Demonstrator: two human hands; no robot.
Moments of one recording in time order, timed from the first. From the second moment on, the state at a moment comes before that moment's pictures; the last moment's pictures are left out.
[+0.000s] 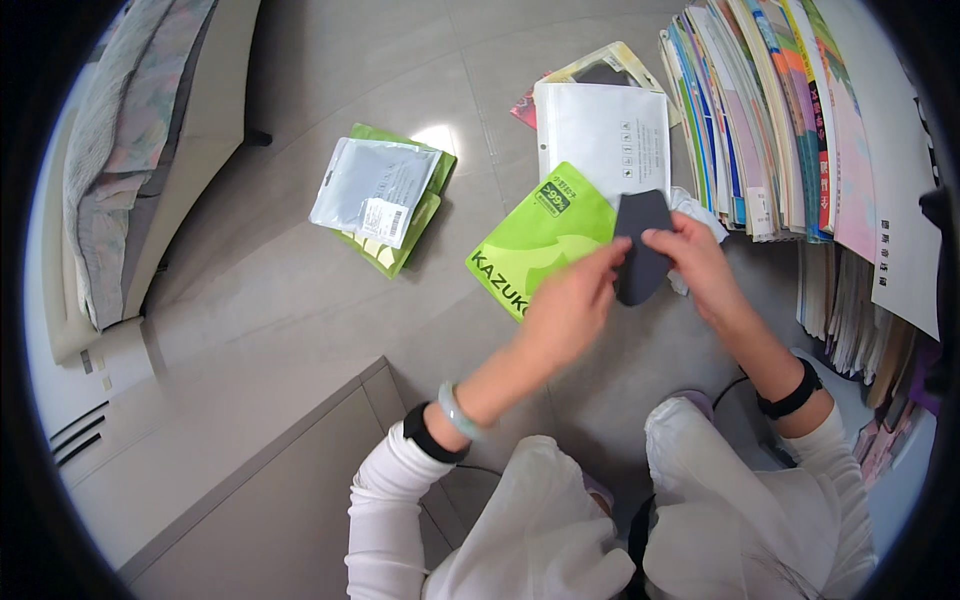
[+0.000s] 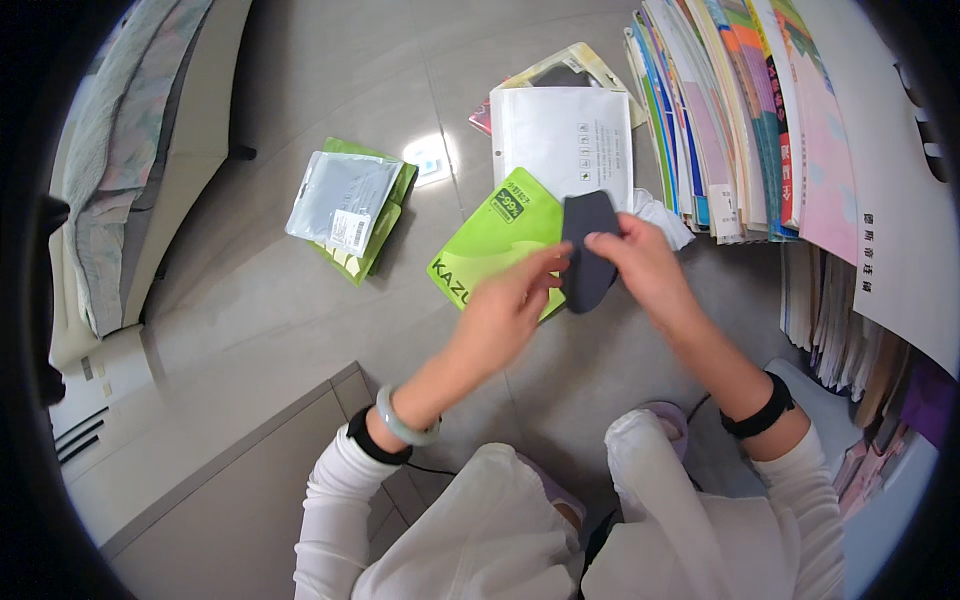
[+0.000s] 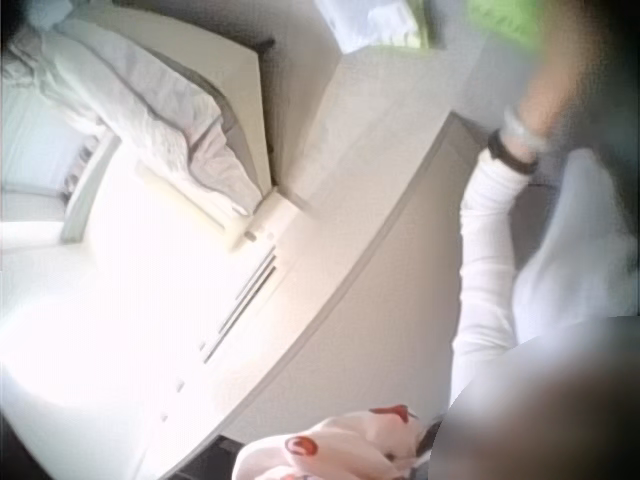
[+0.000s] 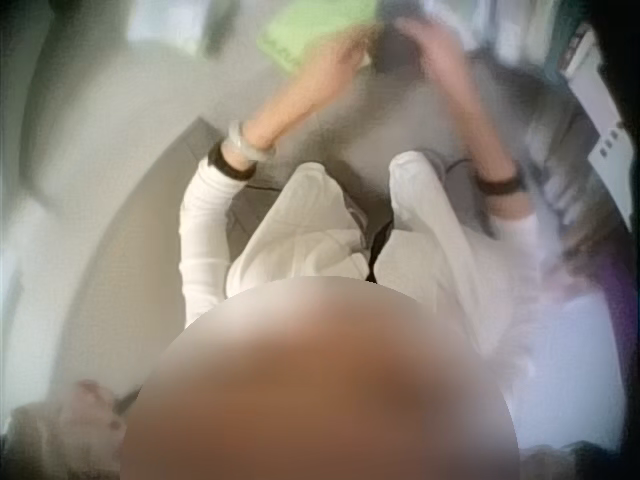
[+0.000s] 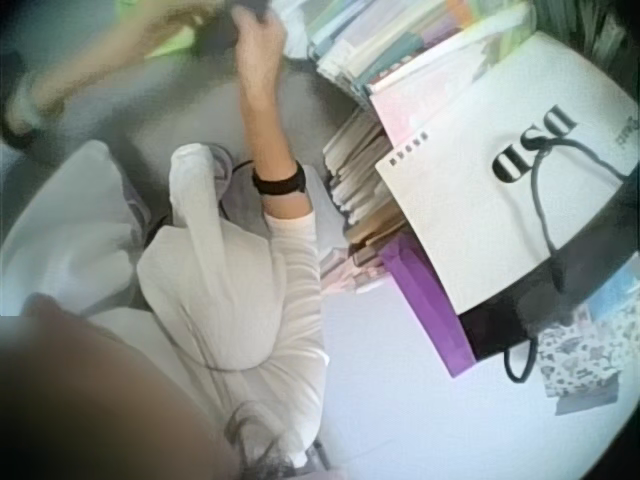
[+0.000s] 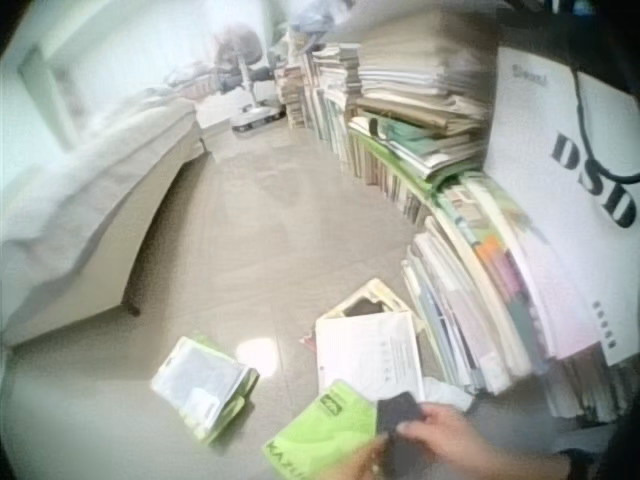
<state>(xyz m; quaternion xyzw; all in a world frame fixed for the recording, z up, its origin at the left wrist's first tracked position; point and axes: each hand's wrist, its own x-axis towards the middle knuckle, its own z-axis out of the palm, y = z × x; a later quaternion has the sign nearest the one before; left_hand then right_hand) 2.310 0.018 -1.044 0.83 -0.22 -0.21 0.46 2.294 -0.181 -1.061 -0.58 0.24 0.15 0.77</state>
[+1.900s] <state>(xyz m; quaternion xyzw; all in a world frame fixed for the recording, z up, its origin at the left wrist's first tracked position) 2.271 0.152 -1.028 0.84 0.14 -0.18 0.49 2.306 -0.042 -1.051 -0.63 -0.11 0.46 0.61</state>
